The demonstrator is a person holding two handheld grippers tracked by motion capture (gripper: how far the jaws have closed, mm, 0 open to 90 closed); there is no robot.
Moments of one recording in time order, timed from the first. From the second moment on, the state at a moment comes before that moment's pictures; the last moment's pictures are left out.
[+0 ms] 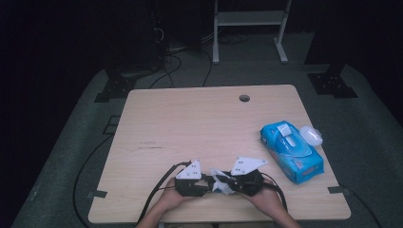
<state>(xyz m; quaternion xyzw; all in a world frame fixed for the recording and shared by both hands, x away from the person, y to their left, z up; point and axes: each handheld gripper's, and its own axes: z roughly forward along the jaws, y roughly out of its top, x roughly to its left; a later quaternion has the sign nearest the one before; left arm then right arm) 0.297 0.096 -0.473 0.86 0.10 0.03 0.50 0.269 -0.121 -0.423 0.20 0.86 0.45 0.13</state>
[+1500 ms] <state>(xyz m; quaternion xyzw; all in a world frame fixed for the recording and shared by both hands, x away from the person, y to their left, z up) 0.298 0.091 -0.475 0.87 0.10 0.03 0.48 0.261 -0.182 -0.425 0.24 0.85 0.43 0.19</state>
